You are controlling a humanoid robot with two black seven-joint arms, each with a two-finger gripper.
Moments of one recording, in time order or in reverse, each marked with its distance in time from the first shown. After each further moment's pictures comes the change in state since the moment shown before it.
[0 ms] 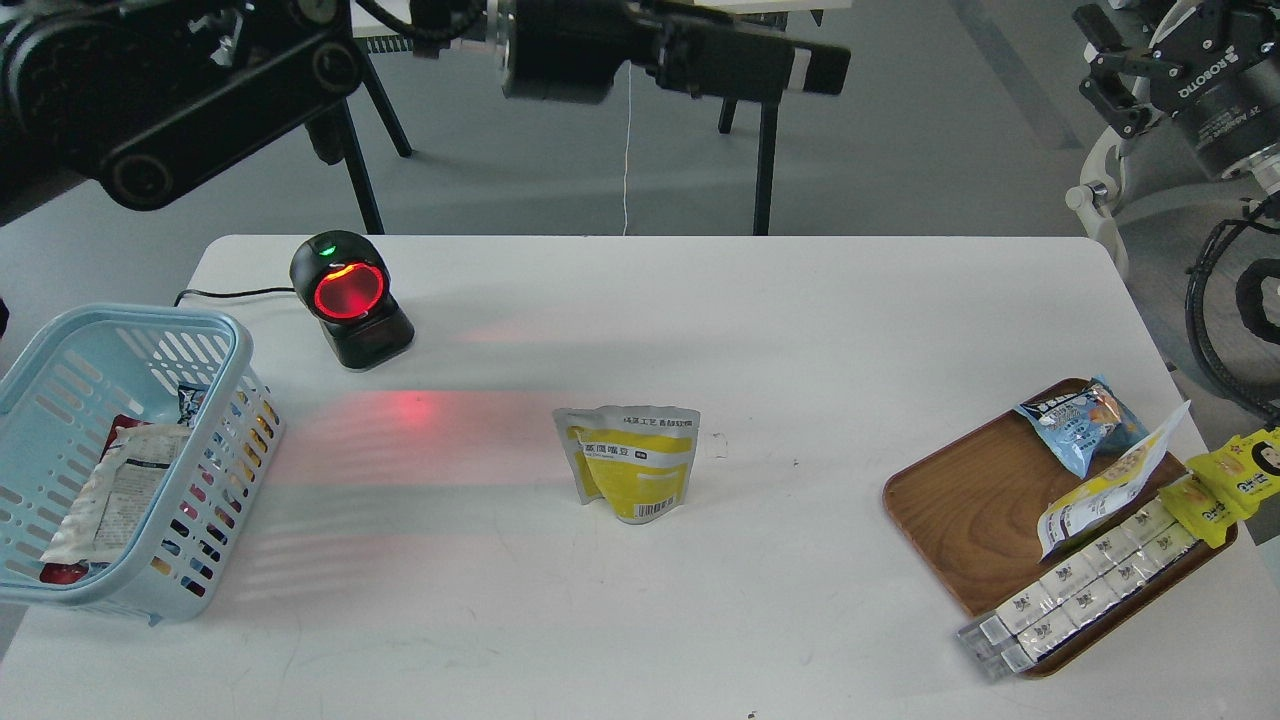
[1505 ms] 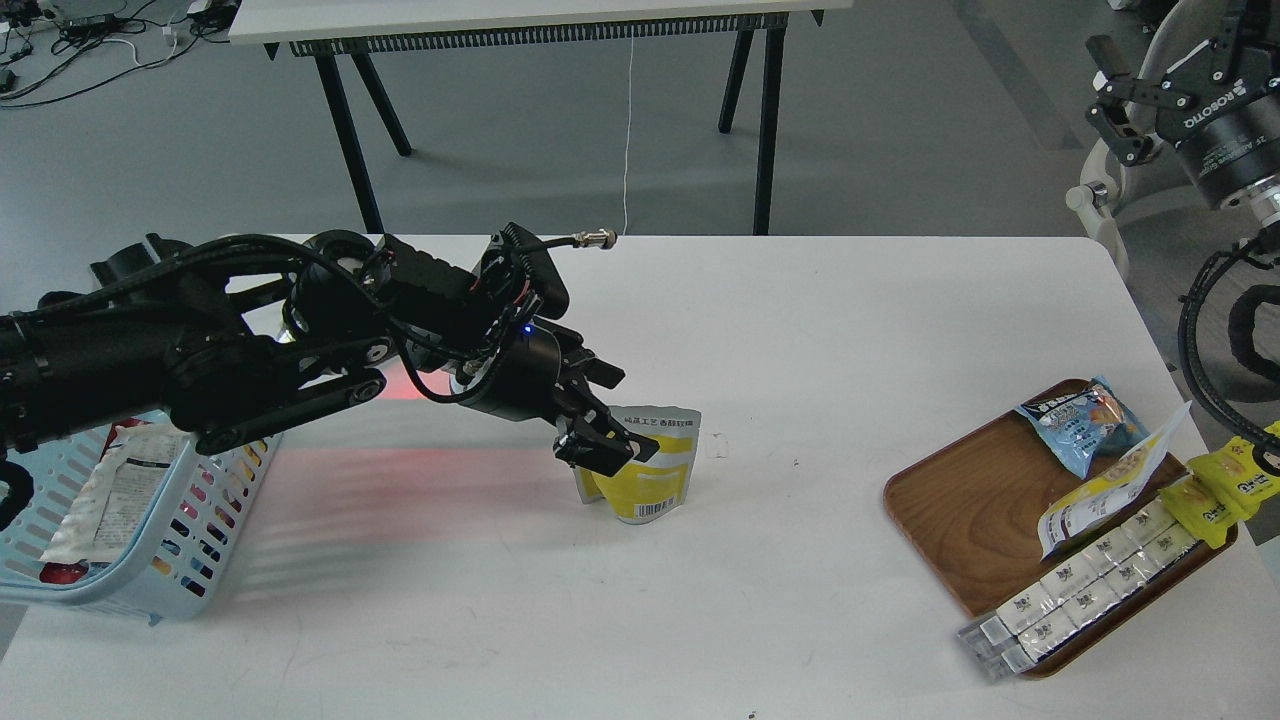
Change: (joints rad) left arm 0.330 0.048 0.176 -0.019 0.361 0.119 0.000; right arm -0.055 0.003 0.004 0.008 0.019 0.000 0.000
